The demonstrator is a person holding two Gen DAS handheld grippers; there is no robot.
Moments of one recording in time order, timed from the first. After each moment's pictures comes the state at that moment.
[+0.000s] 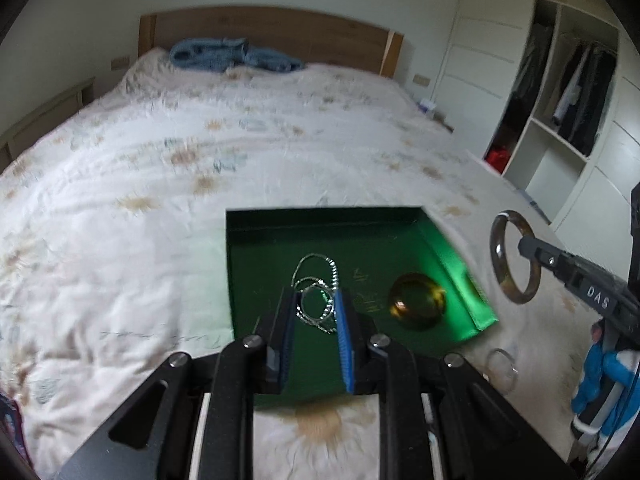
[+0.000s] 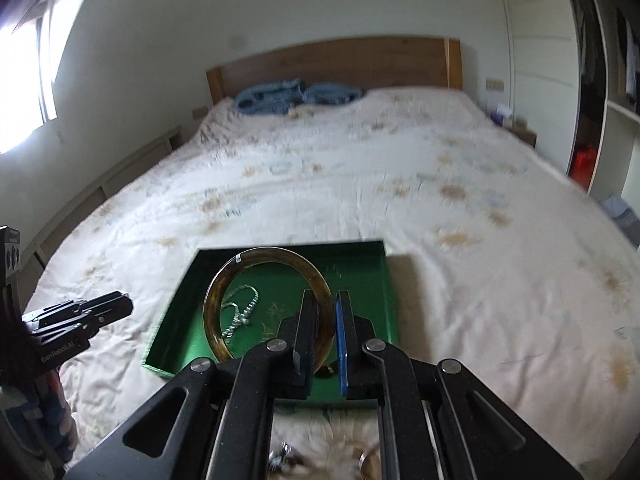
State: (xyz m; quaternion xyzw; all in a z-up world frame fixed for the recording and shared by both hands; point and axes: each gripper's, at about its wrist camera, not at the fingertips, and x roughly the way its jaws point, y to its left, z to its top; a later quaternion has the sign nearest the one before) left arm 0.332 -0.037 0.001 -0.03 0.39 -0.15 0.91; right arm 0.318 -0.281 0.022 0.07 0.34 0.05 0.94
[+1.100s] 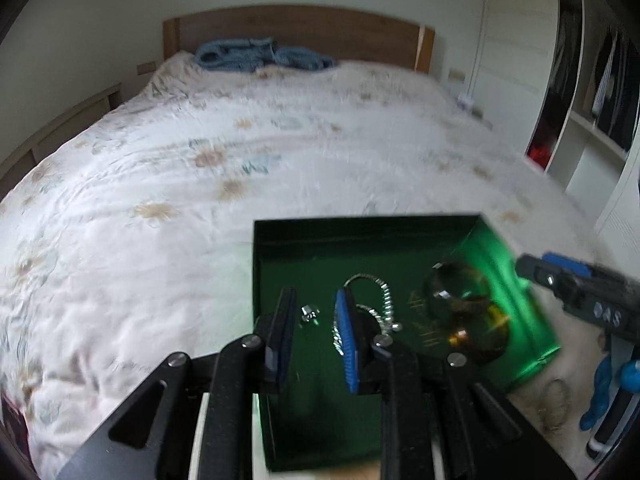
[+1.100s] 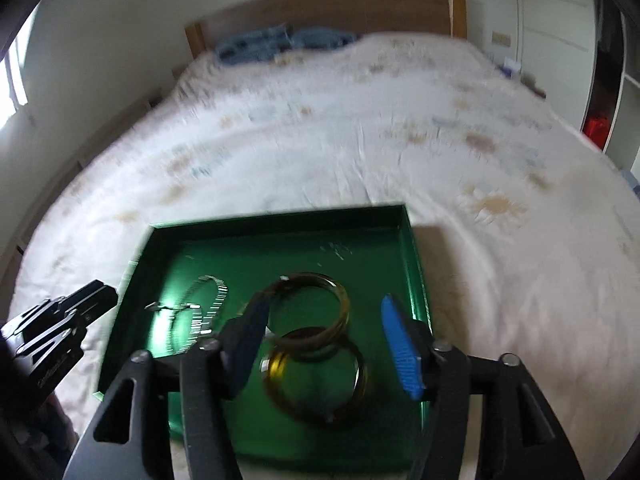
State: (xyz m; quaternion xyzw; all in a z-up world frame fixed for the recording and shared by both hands) left arm 0.361 -0.036 -0.014 -0.02 0.37 -0.08 0.93; right arm 0.389 -0.268 -0.029 0.07 0.41 0.05 0.91
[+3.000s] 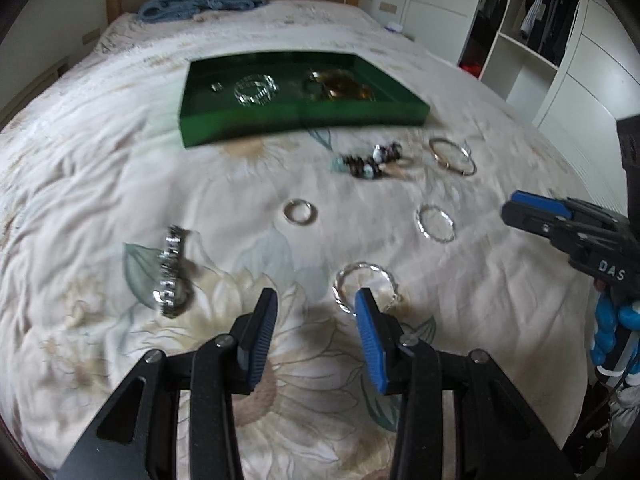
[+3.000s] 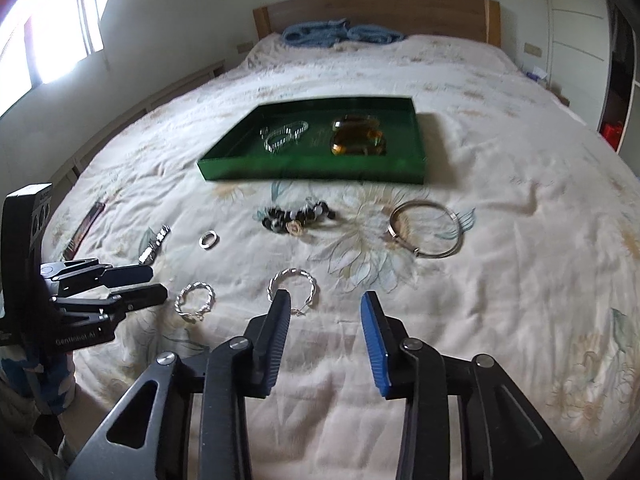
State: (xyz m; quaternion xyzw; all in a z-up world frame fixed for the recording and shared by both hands) left arm 0.128 -0.061 -0.084 0.03 0.47 -0.19 0.86; right arm 0.127 -0.274 -0.063 0.03 0.42 0.13 0.90
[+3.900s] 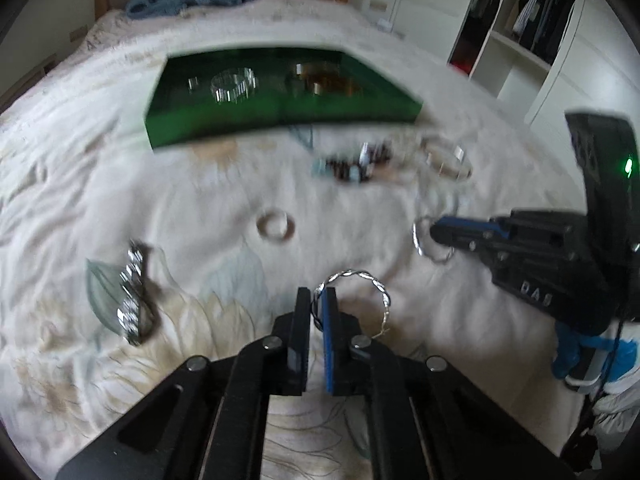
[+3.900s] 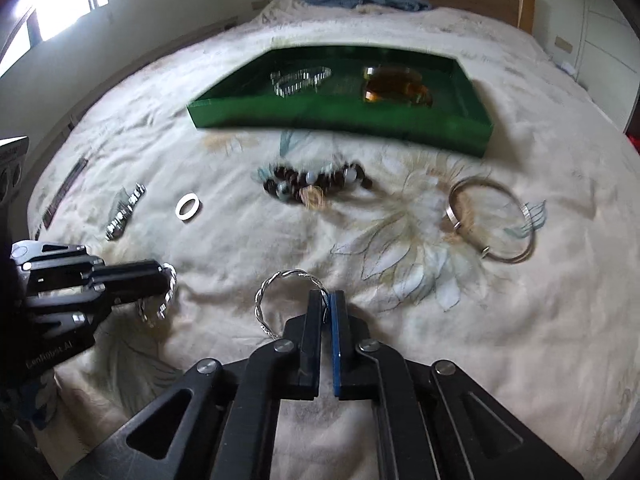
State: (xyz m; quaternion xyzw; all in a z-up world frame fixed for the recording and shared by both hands) left arm 0.142 -0.071 -0.083 0.02 0.46 -0.21 0.86; right arm 0.165 -0.237 -0.104 -0.02 0.46 0.15 0.87
